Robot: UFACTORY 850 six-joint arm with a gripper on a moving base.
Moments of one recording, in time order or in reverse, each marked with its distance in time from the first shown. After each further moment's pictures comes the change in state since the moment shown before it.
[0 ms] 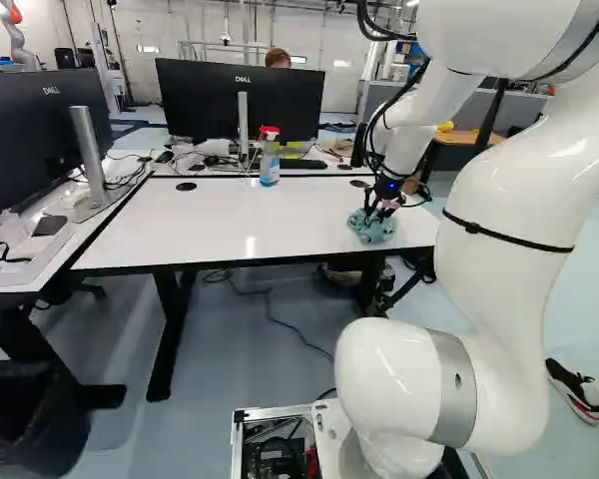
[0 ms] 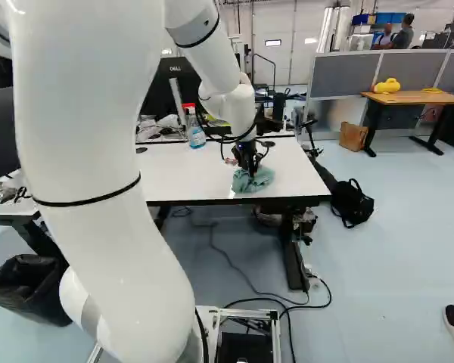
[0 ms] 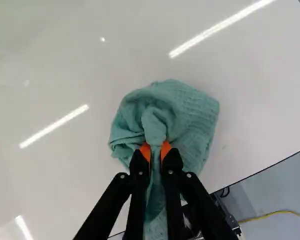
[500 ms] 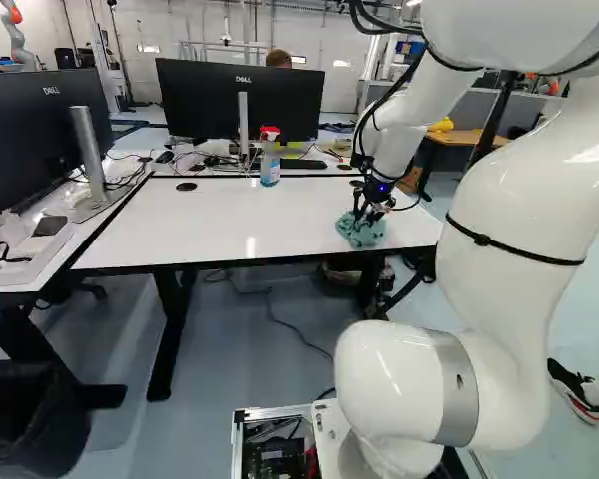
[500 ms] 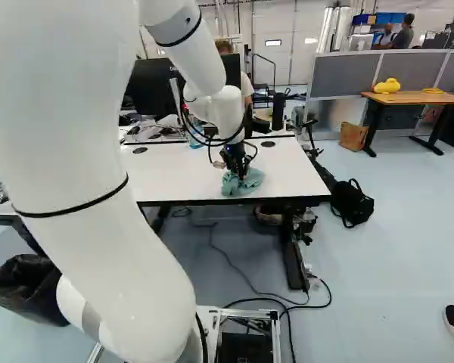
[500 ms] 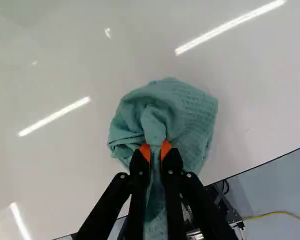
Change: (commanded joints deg) arm 3.2 5.0 5.7 0.0 0.0 0.0
